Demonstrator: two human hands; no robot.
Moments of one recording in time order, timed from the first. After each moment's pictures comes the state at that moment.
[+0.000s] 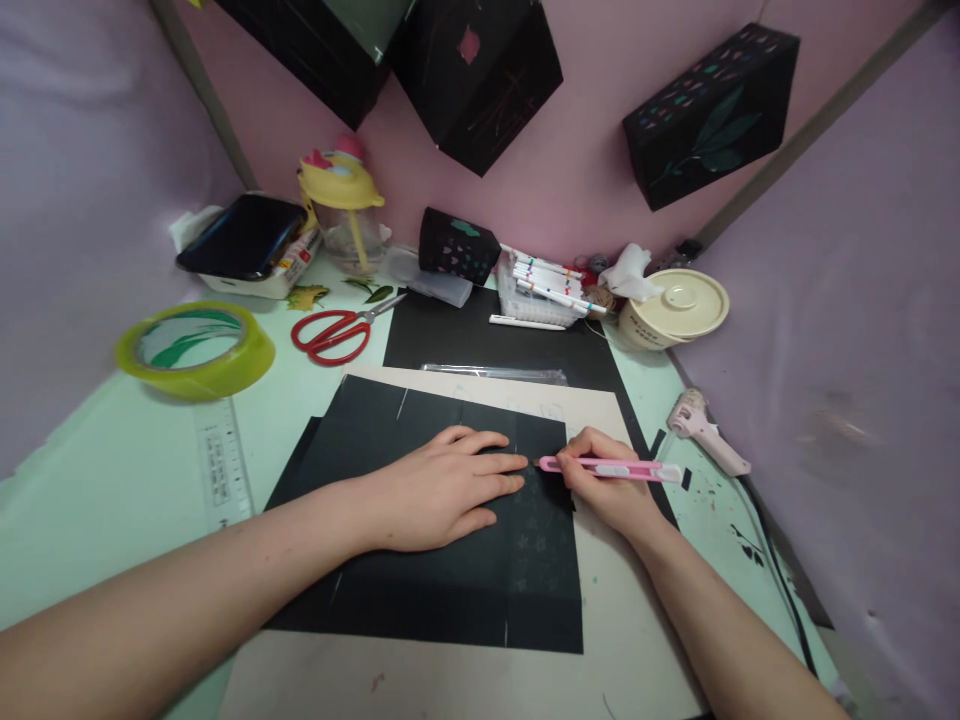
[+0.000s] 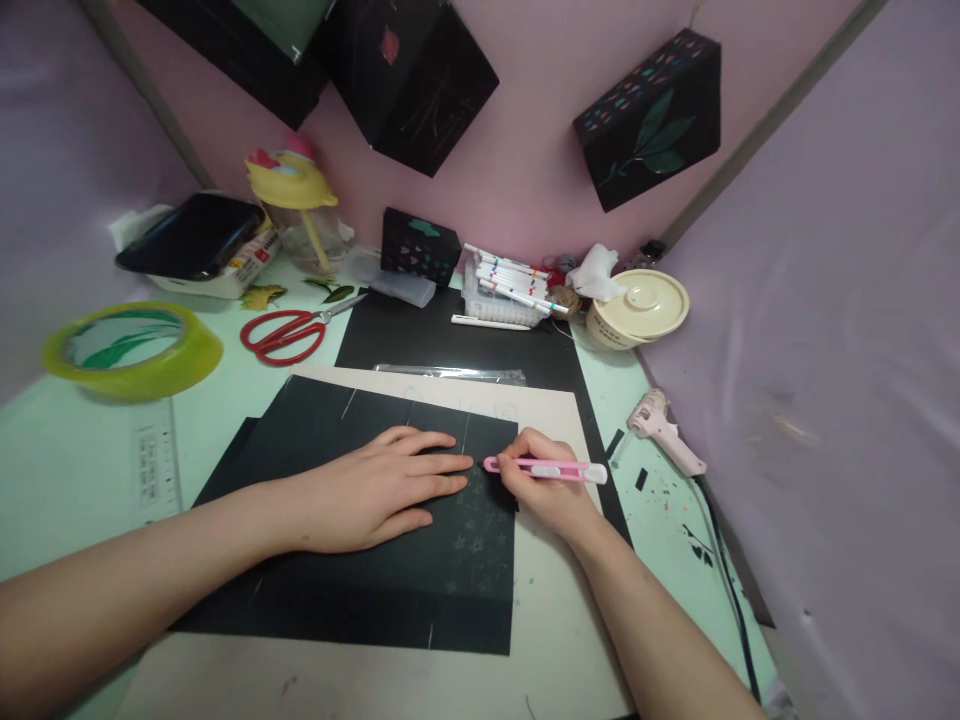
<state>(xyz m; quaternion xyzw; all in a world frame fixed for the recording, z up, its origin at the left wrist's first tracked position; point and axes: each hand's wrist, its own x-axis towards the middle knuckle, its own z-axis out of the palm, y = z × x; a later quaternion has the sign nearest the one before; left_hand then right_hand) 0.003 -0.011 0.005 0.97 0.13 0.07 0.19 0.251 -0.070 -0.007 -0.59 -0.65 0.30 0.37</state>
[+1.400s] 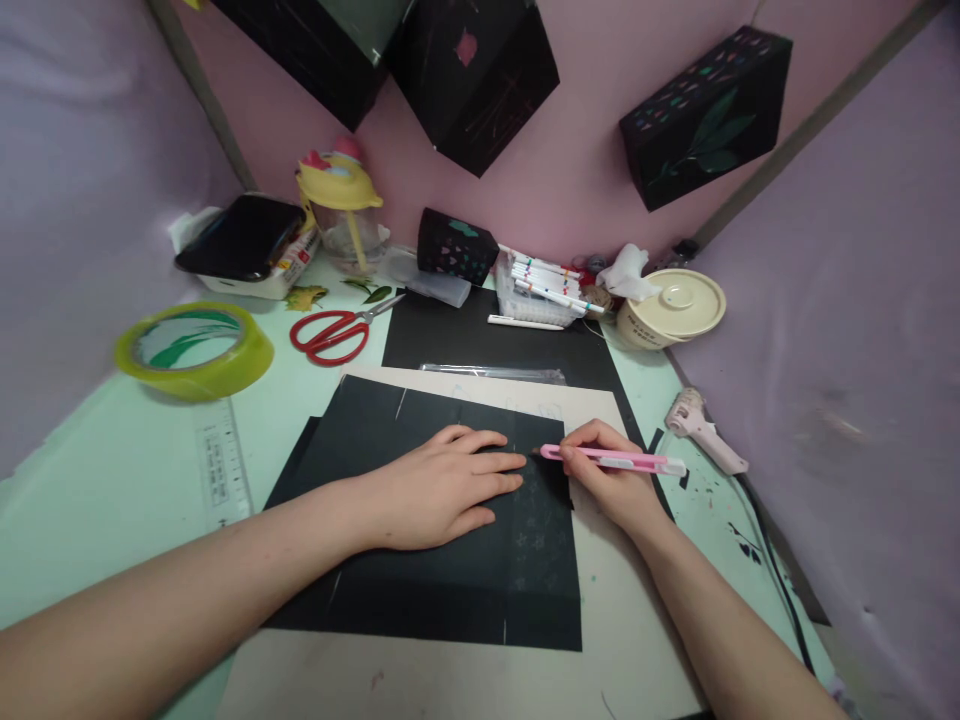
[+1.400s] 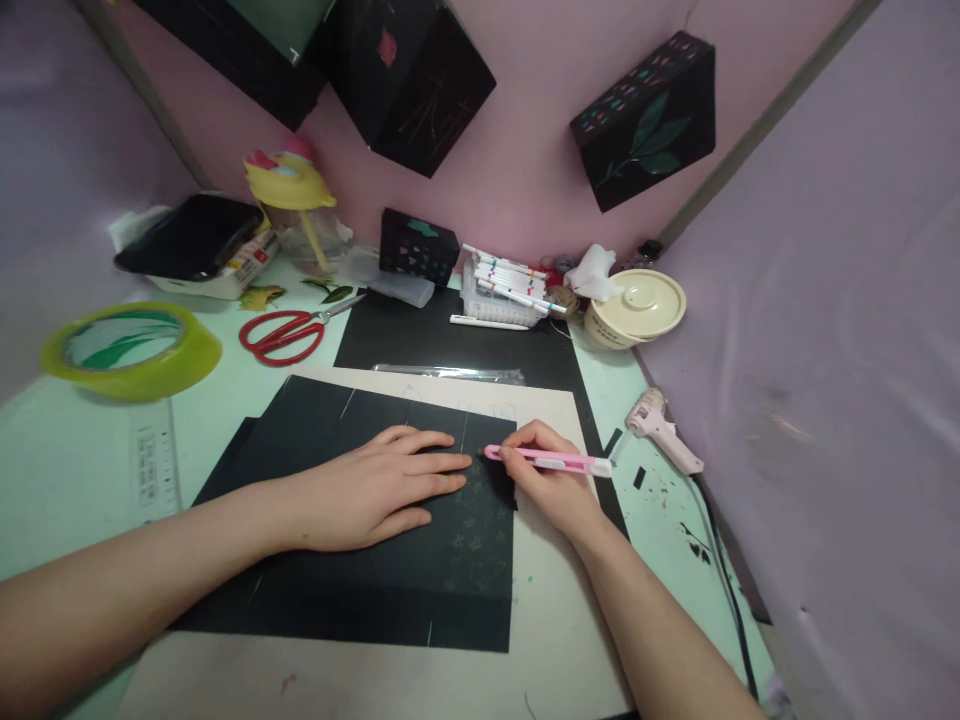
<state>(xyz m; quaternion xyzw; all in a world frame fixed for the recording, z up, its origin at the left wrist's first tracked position) 0.002 -0.011 0.004 0.97 0.13 0.07 0.19 0.254 -0.071 -0.003 -0.59 -0.62 0.33 0.40</state>
